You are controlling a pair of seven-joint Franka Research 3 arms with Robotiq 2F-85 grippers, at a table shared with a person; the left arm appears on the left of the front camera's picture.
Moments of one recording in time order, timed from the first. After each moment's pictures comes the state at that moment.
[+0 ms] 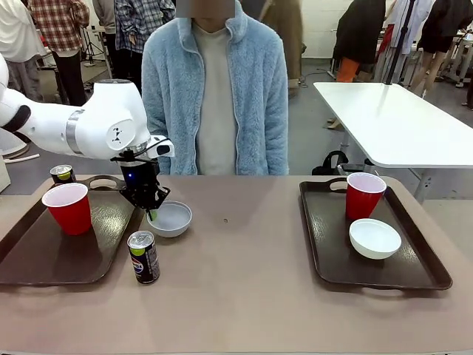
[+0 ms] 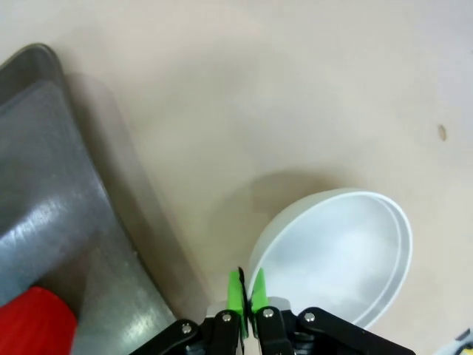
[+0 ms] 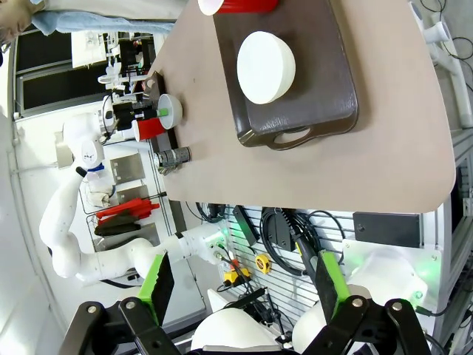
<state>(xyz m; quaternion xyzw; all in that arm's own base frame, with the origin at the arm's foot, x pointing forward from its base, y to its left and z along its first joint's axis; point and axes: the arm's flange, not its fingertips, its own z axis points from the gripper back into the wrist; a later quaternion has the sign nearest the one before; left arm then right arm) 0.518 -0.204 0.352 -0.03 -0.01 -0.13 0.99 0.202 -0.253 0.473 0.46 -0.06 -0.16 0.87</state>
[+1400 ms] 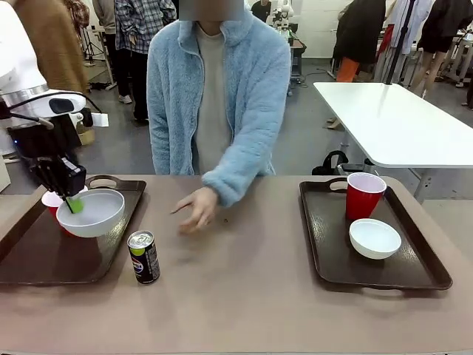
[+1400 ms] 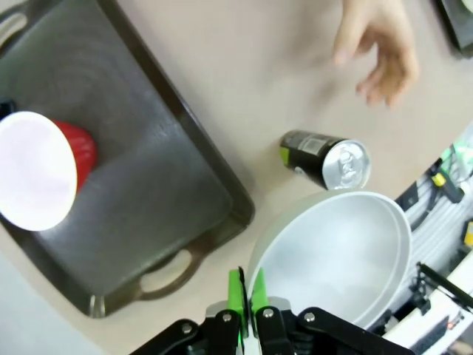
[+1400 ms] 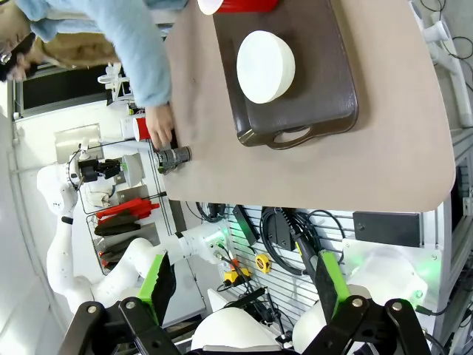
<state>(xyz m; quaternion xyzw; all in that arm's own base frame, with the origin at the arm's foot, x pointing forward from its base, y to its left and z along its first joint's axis) 0.383 -0.097 0.486 -0.09 0.02 -0.24 0.97 0.201 -0.252 0.473 0.46 -0.06 -0.16 0.87</state>
